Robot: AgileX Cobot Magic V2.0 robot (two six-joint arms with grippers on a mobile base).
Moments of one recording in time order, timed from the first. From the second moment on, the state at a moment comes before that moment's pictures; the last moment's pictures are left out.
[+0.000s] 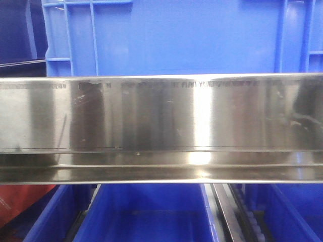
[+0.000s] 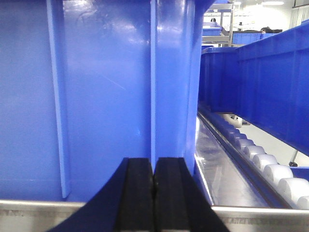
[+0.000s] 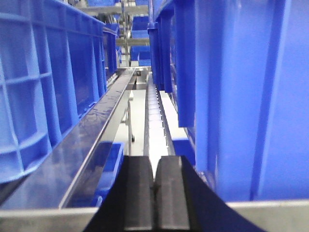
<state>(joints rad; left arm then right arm) 0.07 0.01 0.00 -0.05 -0.01 0.08 0.00 0.02 -0.06 0.06 0.14 0.02</state>
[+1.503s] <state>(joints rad) 0.07 0.01 0.00 -0.05 -0.01 0.08 0.00 0.00 0.00 0.08 0.07 -0.07</state>
